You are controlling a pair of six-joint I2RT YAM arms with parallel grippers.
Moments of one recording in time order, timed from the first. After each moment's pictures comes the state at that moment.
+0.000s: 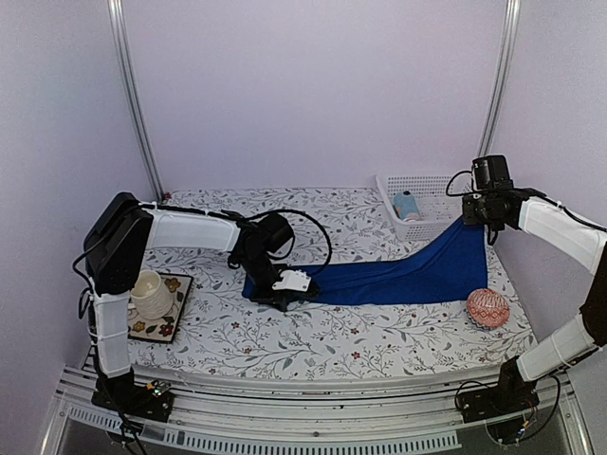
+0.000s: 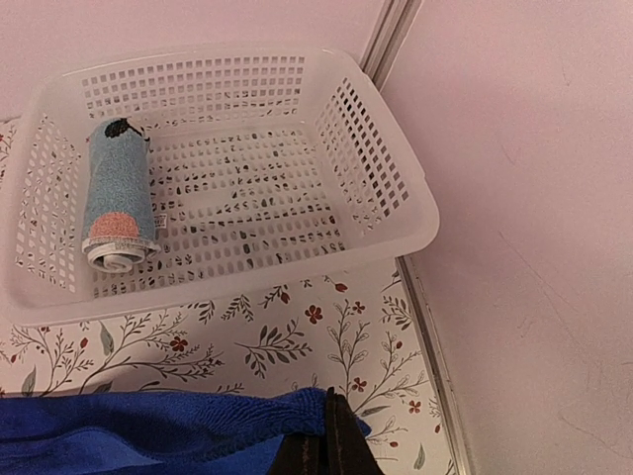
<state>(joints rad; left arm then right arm) -0.76 2.05 1.42 -0.71 0.27 1.04 0.20 1.41 1.11 -0.41 0.48 0.08</state>
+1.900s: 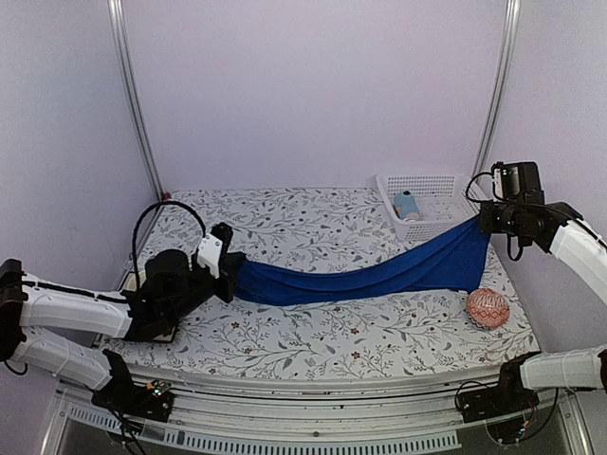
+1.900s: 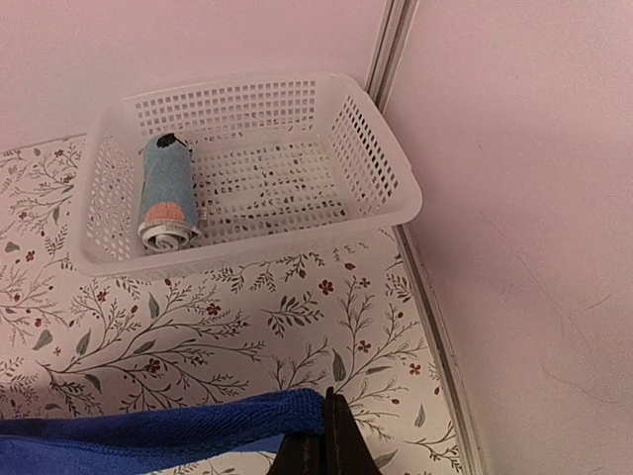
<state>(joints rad) -0.82 1.18 0.40 0.64 -0.30 0.06 0.22 1.09 1.02 -0.53 0.42 0.13</state>
